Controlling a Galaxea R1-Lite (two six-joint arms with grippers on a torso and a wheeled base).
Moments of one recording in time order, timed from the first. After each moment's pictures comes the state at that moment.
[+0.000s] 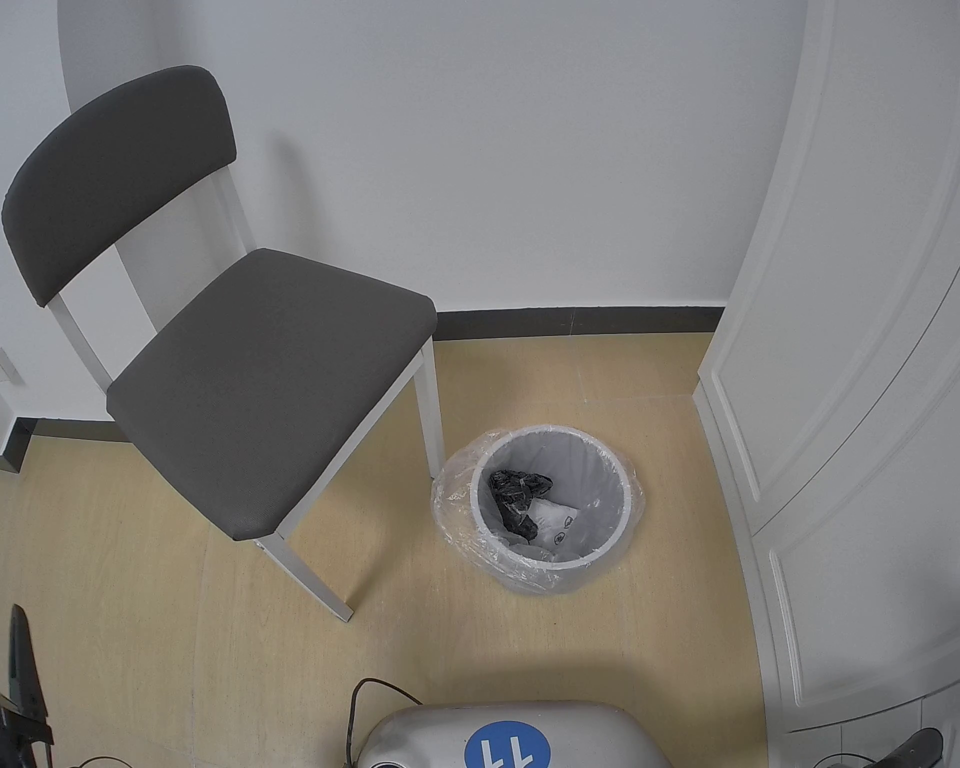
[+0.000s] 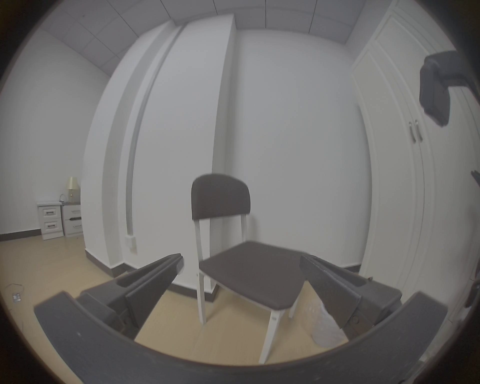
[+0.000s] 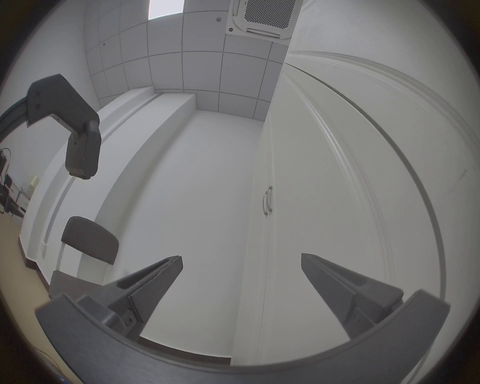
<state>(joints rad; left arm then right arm) -0.01 0.01 -0.02 -0.33 0.13 -0.04 0.00 0.01 -0.02 -0.93 -0.03 -0.19</state>
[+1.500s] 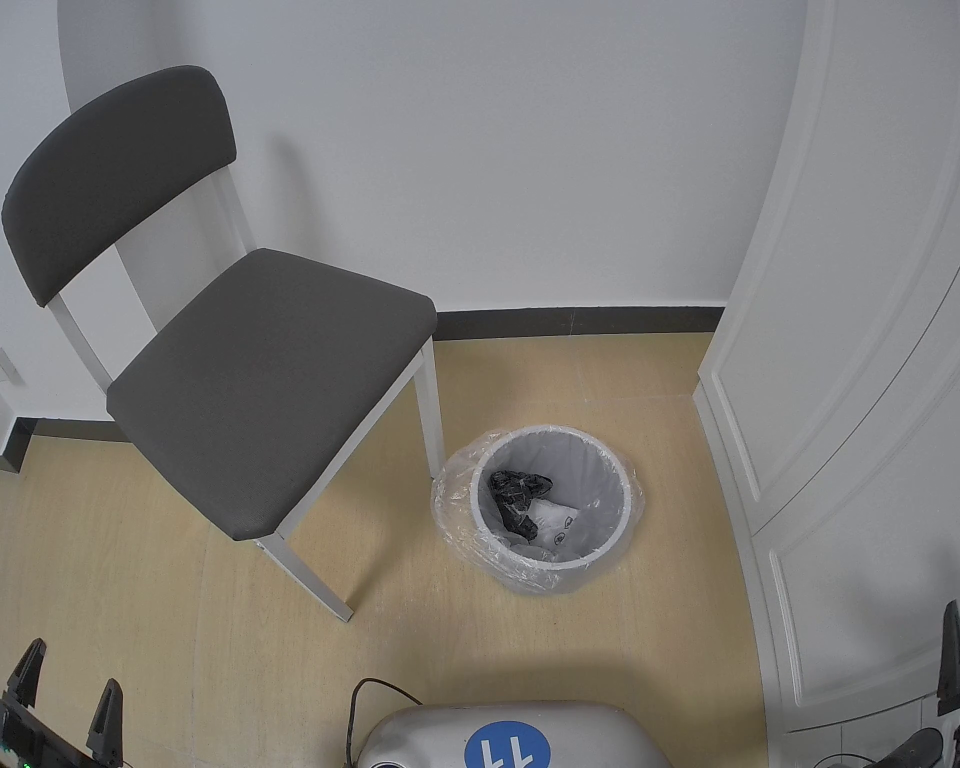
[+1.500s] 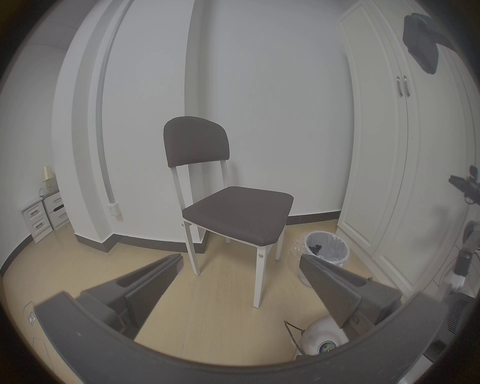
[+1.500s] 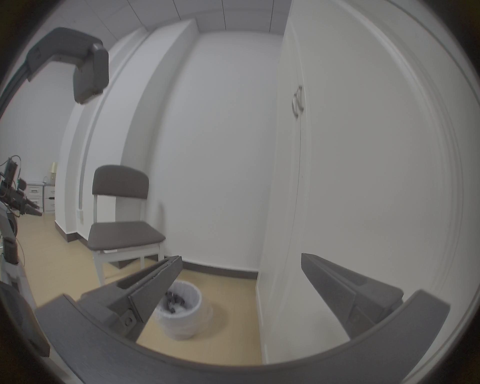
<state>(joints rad) -0.01 0.01 -0.02 0.00 -0.02 0.02 0.00 0.01 -0.02 -0.35 0.06 -0.14</state>
